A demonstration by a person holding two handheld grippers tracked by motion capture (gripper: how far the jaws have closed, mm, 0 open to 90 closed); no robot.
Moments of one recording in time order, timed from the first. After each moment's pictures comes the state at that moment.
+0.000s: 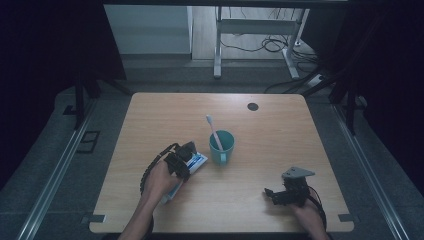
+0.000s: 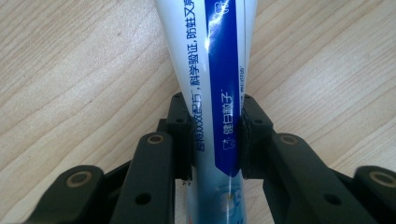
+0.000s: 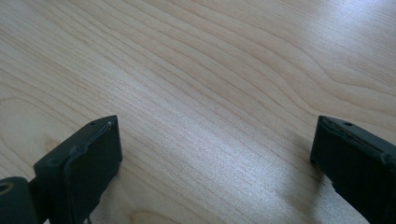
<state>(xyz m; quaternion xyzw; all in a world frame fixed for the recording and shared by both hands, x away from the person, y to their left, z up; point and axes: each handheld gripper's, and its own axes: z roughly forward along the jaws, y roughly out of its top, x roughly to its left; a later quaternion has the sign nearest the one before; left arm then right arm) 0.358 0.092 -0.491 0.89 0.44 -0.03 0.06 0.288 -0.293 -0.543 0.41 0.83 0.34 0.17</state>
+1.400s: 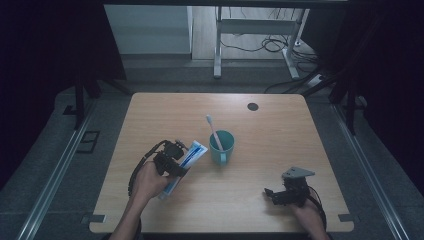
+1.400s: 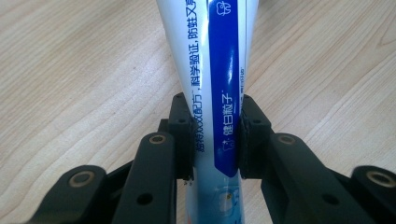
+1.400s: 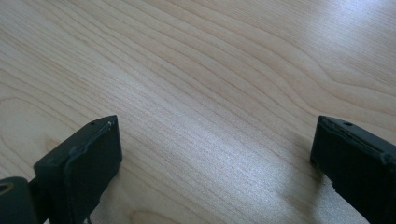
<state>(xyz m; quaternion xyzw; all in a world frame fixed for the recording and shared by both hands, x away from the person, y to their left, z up) 0.331 0.116 -0.450 0.89 0.41 0.02 0.19 0.288 -0.293 -0.543 0.41 0.83 0.34 0.17</state>
